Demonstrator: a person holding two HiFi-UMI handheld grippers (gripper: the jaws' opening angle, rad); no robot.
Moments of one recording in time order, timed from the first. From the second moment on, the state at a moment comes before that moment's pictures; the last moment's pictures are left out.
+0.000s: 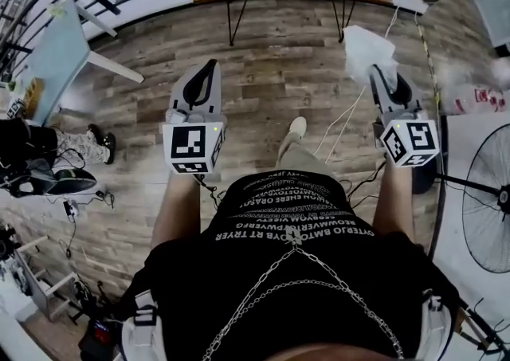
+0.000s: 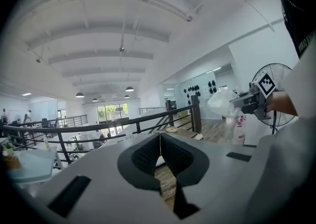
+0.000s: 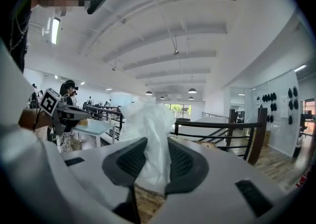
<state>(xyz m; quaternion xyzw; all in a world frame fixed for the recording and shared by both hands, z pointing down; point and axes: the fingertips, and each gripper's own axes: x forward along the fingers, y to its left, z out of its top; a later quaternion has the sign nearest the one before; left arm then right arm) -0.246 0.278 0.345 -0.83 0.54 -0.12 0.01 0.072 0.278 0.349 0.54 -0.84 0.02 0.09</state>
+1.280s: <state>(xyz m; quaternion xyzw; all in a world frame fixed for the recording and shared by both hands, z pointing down) -0.096 0.046 0.323 -0.83 0.53 -0.14 0.02 0.265 0.047 0.313 0.56 -0.83 -0.01 0.05</state>
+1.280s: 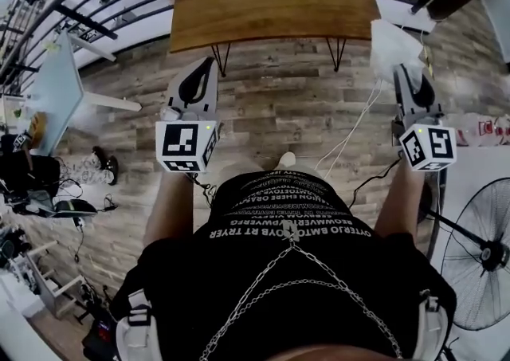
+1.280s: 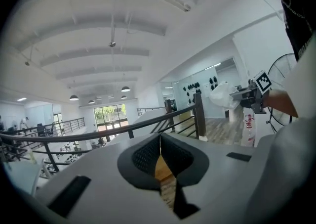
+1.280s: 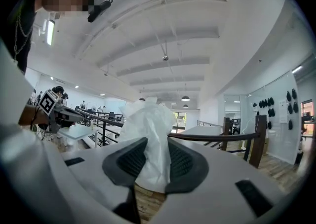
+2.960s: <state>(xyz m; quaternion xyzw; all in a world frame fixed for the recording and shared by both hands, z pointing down) -0.140 -0.193 0.334 -0.84 0.53 -0.09 -0.01 0.153 -0.194 0.327 0.52 -0.85 0.00 0.10</state>
